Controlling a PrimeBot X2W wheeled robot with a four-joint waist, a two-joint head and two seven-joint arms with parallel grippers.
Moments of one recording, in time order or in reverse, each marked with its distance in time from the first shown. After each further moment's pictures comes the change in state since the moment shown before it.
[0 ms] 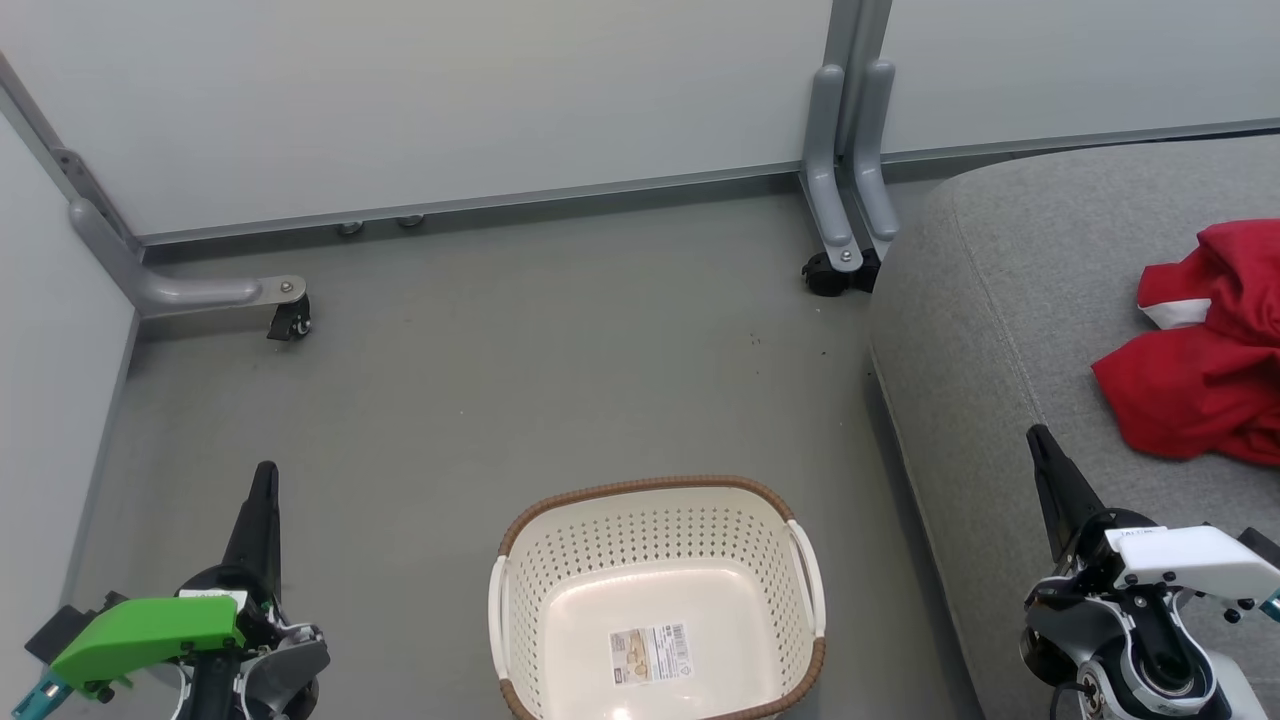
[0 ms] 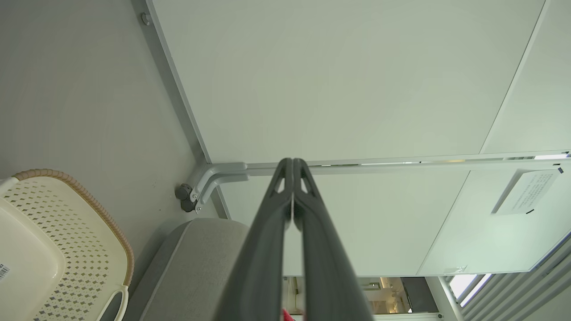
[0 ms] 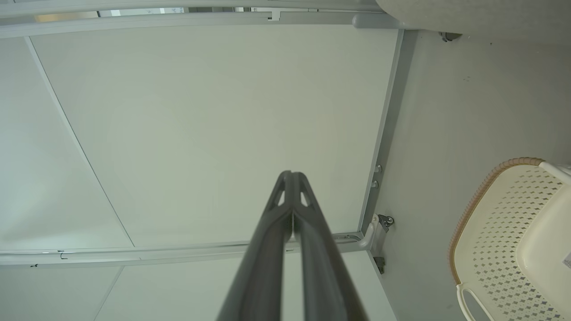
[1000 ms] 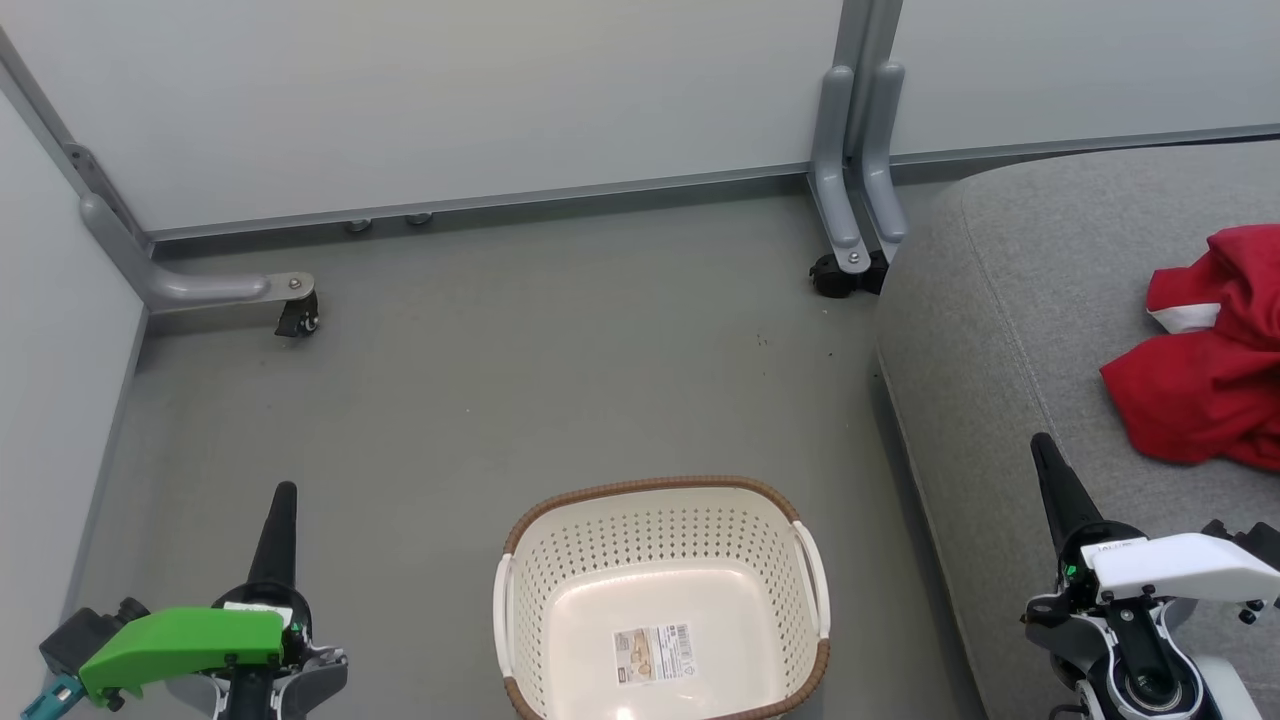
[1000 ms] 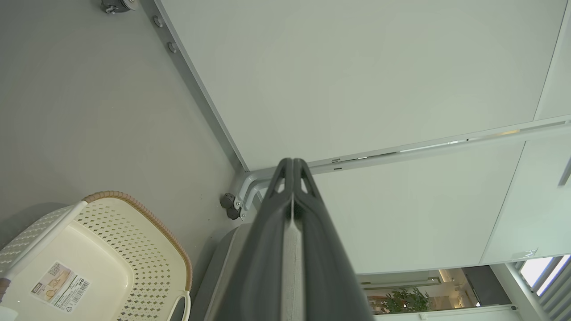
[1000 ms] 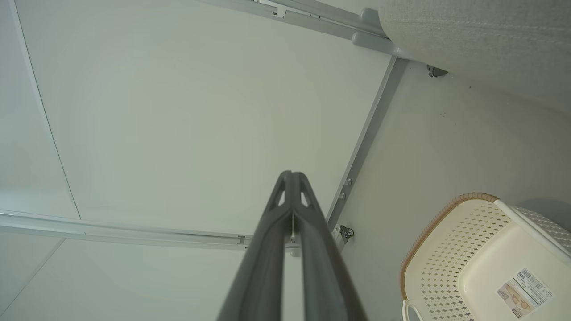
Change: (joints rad) left arm 0.028 0.001 -0.045 -0.001 0.197 0.009 -0.061; right arm 0.032 -0.013 0.031 -0.038 -0.203 0.000 -0.061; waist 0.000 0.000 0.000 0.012
